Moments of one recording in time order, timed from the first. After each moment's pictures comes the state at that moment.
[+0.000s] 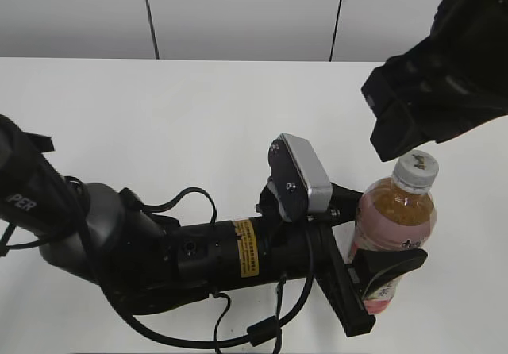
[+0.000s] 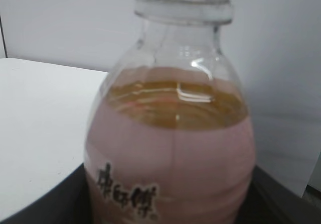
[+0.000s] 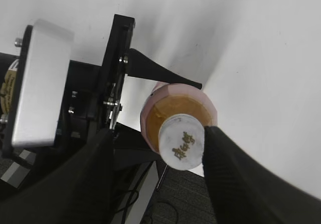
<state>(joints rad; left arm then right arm) -0.89 2.13 -0.85 0.56 -1.16 -0.25 0.73 1.37 -1.27 -0.02 1.22 0.22</state>
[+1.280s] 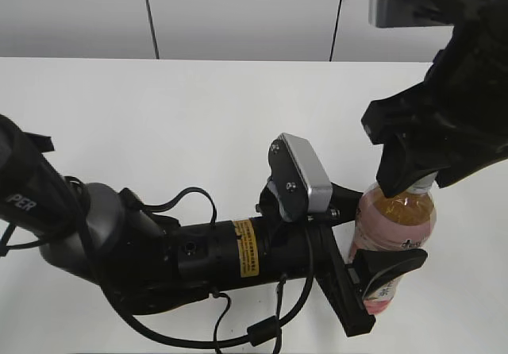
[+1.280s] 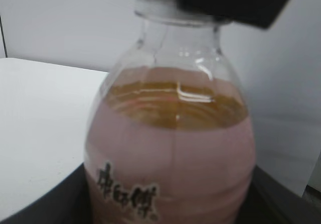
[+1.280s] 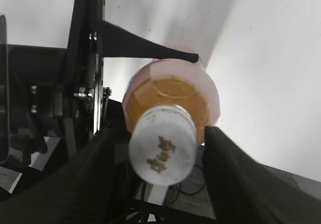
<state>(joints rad) -0.89 2.13 -0.85 0.56 -1.16 -0.25 0.62 1.43 -1.19 0.10 1.22 0.22</state>
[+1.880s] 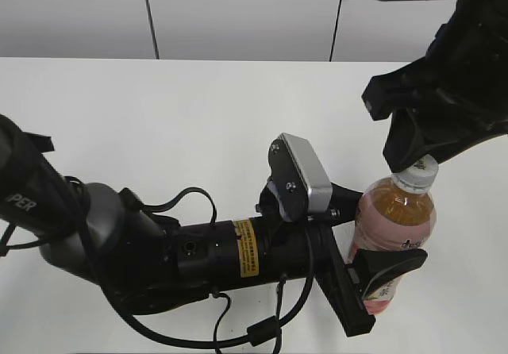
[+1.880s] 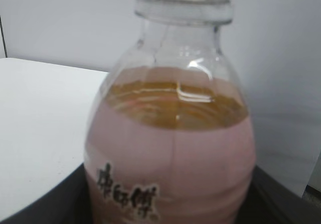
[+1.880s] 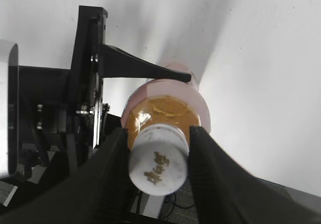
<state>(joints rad) -0.89 2.13 -0.85 0.56 -1.16 -0.25 0.62 1.44 -1.24 0.07 1.22 0.21</state>
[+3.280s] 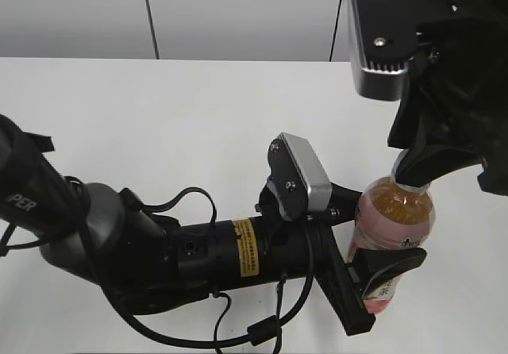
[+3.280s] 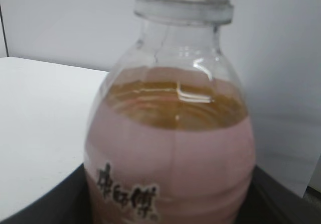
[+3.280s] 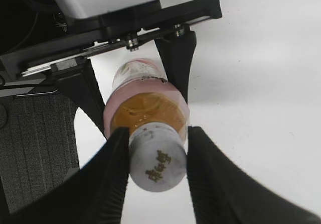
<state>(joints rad) -0.89 2.13 -0.85 0.55 -1.16 -0.25 0.62 1.44 -1.24 0.09 1.23 -1.03</state>
